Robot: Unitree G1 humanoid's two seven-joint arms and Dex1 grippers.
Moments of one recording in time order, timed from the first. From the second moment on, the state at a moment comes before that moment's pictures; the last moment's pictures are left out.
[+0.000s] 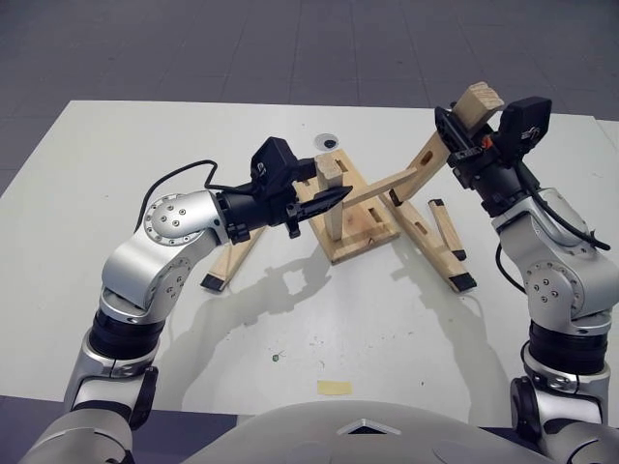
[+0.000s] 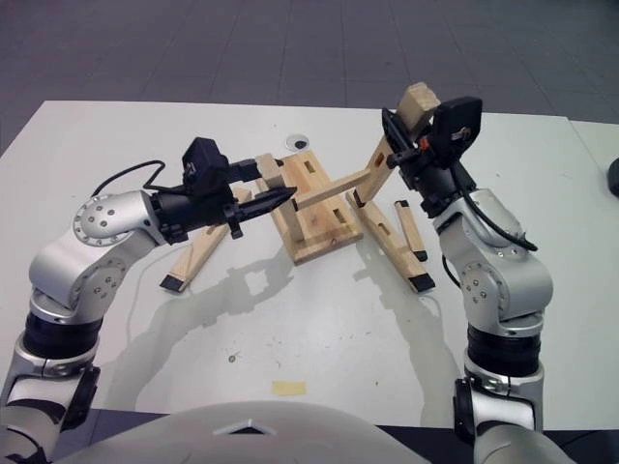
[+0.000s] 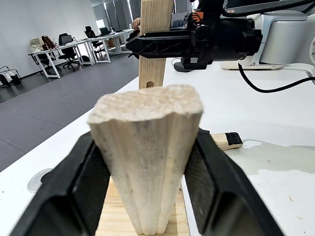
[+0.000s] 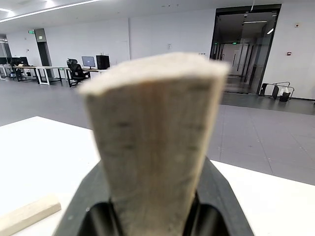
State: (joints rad) left arm -0.37 0.52 -0.18 -0.48 -0.53 0.60 -0.62; right arm -0.27 -0.46 -0.12 -0.47 0.60 0.60 0.16
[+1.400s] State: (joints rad) left arm -0.35 0.49 -0.20 -0.48 -0.47 0.55 -0.60; right arm -0.32 -0.44 -0.09 -0.55 0.49 0.80 0.23
